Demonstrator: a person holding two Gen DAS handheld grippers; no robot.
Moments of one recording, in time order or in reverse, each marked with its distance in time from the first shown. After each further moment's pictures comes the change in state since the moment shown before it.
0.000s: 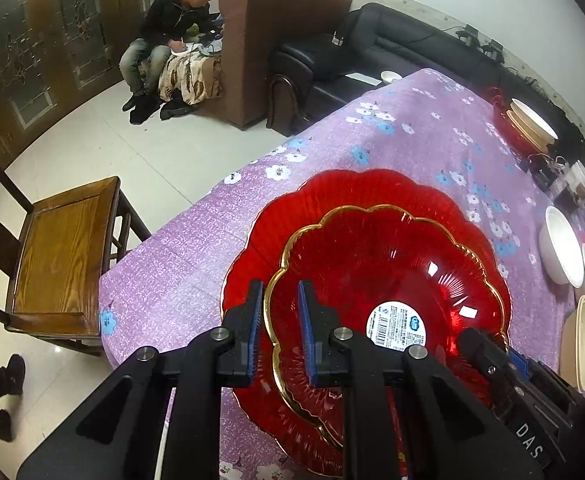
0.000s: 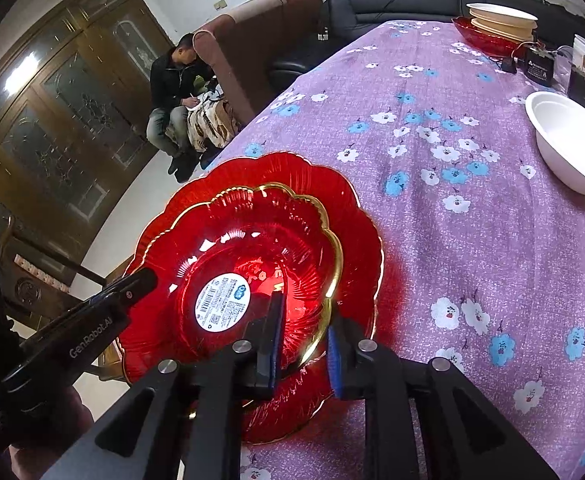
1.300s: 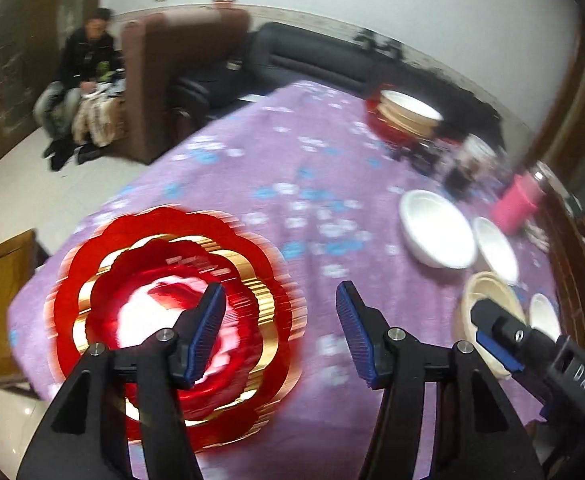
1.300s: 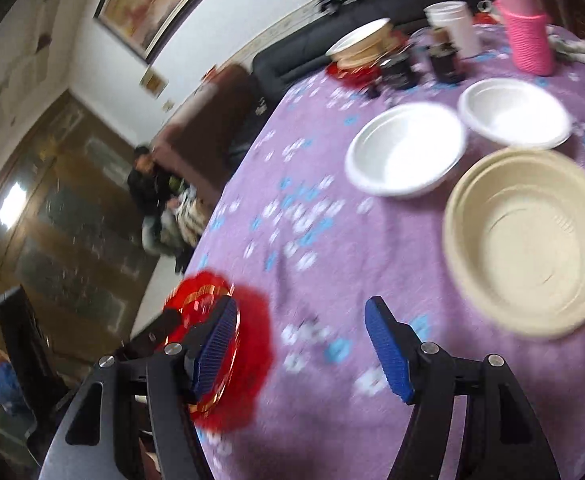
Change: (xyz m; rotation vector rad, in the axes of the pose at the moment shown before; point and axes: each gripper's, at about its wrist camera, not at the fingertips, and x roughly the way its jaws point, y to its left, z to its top) left arm -0.054 -0.136 -0.005 0.175 -0.082 -0.282; right arm -0.131 -0.145 -0.013 0.370 -0.251 0.066
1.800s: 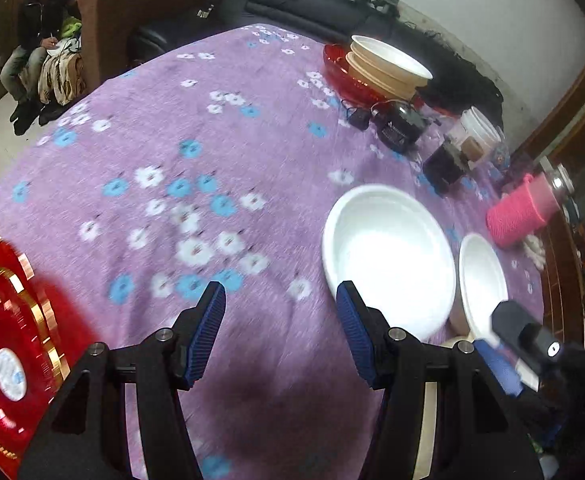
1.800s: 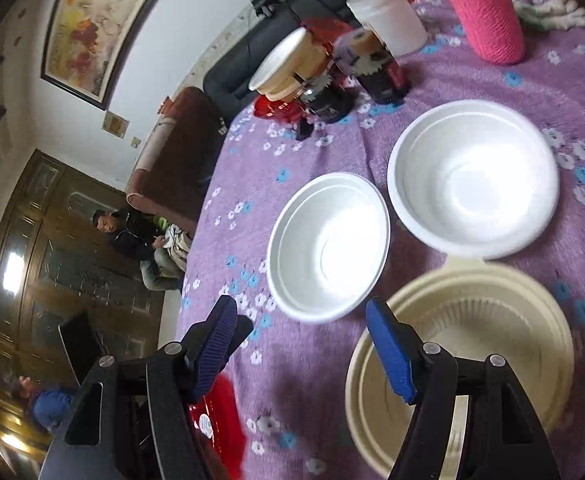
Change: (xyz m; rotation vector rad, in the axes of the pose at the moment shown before) left arm 0.121 -0.101 0.046 -0.069 0.178 -0.053; right arm 0.028 -0.093 0.108 0.211 0.070 0.003
